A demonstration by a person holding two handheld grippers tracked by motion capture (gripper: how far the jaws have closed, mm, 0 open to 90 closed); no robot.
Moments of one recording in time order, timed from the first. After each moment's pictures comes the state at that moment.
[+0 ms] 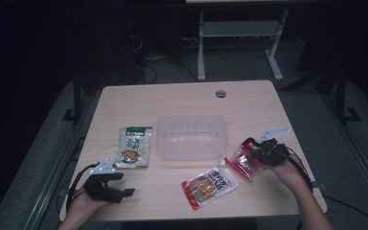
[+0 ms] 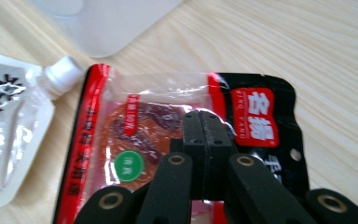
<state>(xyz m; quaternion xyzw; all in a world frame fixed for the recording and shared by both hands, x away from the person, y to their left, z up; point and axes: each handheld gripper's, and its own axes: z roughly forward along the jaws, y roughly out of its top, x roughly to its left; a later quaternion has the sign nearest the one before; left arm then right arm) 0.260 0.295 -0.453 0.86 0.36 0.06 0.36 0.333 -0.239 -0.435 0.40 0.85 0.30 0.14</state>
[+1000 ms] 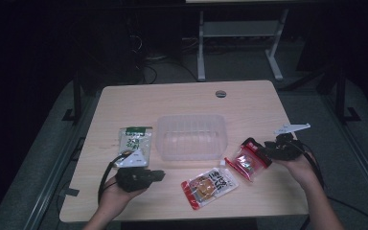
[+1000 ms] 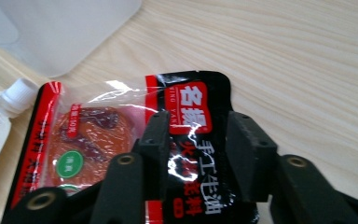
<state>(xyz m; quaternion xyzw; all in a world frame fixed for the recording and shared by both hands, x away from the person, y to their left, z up) 0.269 0.187 -0.411 0.86 0.26 0.04 0.43 0.345 -0.284 -0.434 0.45 0.81 0.34 0.13</state>
